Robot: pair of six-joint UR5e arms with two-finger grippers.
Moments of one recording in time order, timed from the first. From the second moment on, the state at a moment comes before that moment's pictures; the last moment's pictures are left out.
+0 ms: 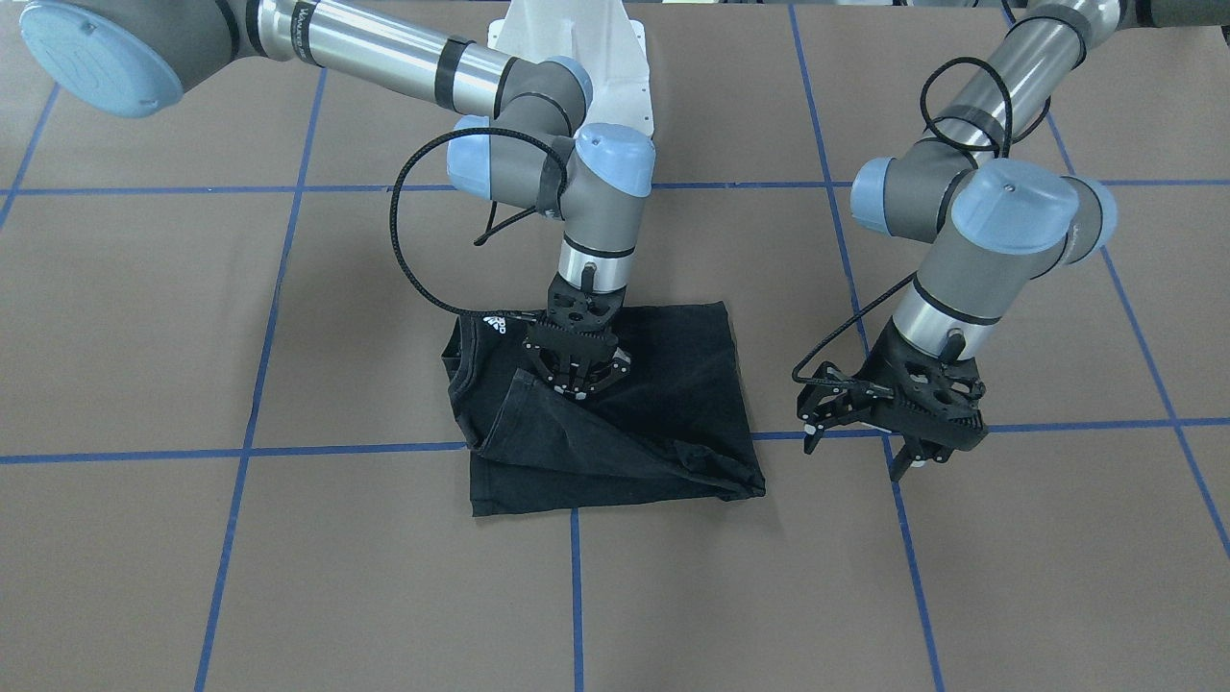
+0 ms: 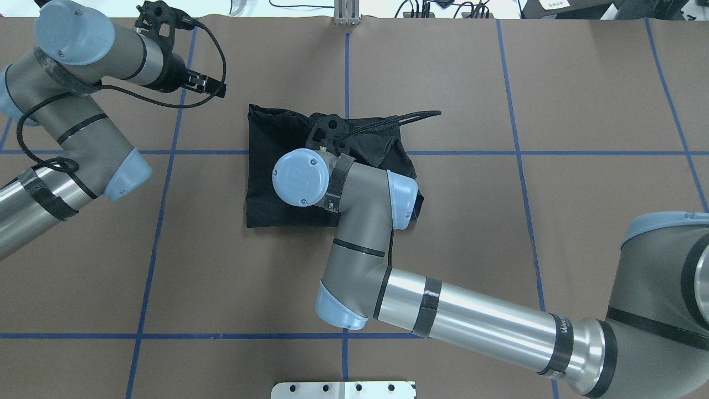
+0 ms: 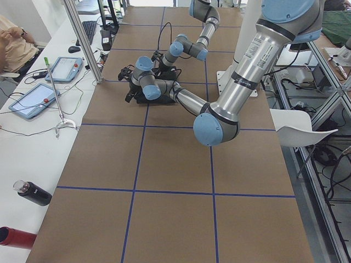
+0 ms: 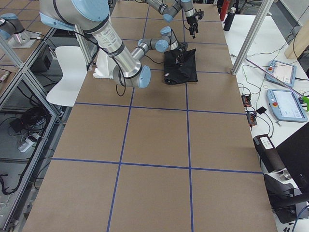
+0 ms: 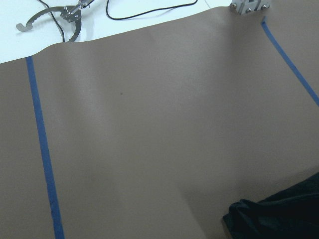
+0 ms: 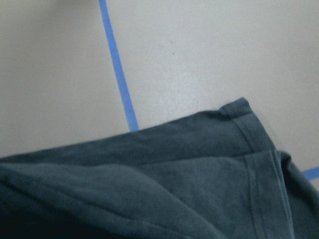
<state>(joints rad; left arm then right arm) -0.91 -2.11 -1.45 -2.17 -1.92 -0.71 0.47 -0.60 1.21 -1.47 1.31 1.49</state>
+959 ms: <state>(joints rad) -0.91 -2.08 -1.51 -2.16 -1.92 -0.70 0.66 -0.58 1.08 -1.25 1.42 1.30</state>
